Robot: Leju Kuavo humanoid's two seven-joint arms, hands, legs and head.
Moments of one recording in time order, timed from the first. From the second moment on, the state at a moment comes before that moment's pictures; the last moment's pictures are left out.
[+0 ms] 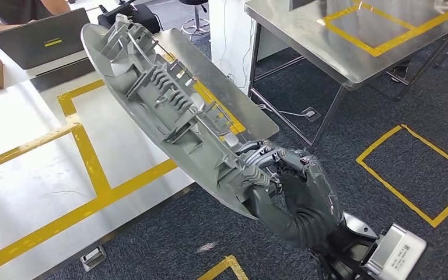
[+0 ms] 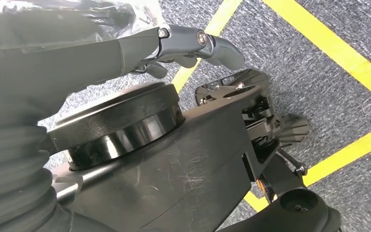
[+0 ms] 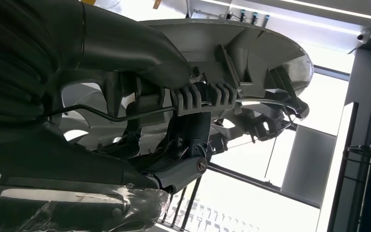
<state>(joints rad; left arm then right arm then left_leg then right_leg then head) -0.14 0.07 -1.24 -0.28 1.03 0.12 -0.25 -0.49 -0.47 0.81 -2.28 -0.08 -0.32 -0.05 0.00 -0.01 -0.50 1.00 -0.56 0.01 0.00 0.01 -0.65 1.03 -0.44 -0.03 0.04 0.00</state>
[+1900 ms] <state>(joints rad) -0.15 0.07 -1.24 -0.29 1.02 0.12 -0.26 -0.47 -0.47 0.80 -2.28 -0.06 -0.32 -0.05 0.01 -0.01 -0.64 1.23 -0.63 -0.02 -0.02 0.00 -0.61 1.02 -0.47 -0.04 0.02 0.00</state>
